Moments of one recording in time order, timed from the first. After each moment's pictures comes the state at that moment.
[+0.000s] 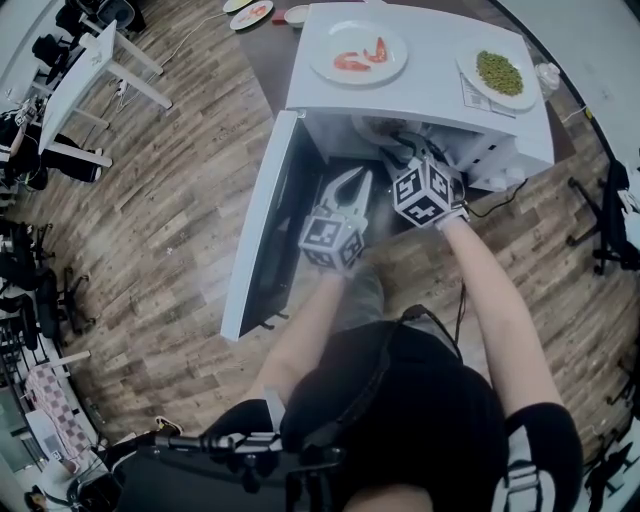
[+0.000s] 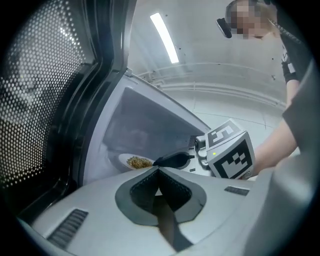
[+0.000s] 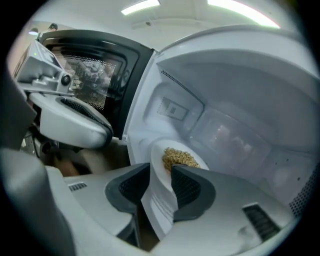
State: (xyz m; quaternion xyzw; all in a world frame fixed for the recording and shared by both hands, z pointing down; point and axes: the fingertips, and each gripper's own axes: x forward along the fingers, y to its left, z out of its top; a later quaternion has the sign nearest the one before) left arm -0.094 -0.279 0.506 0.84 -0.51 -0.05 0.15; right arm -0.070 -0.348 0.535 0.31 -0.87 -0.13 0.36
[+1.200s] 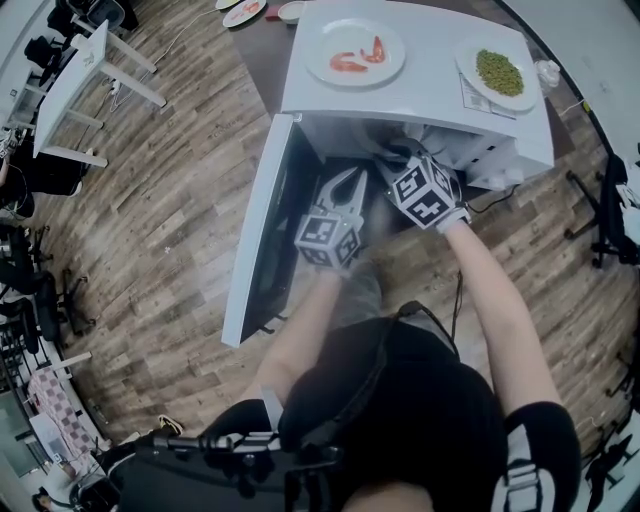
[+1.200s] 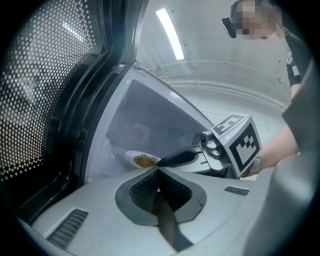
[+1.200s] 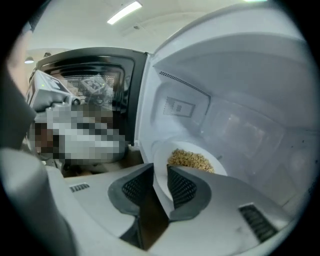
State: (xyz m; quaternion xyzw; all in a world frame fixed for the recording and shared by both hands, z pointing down) left arm -0.099 -0.284 0.517 0.84 -0.51 -0.04 0.18; right arm -0.079 -0.330 0.543 0.26 -0.90 -0.04 0.36
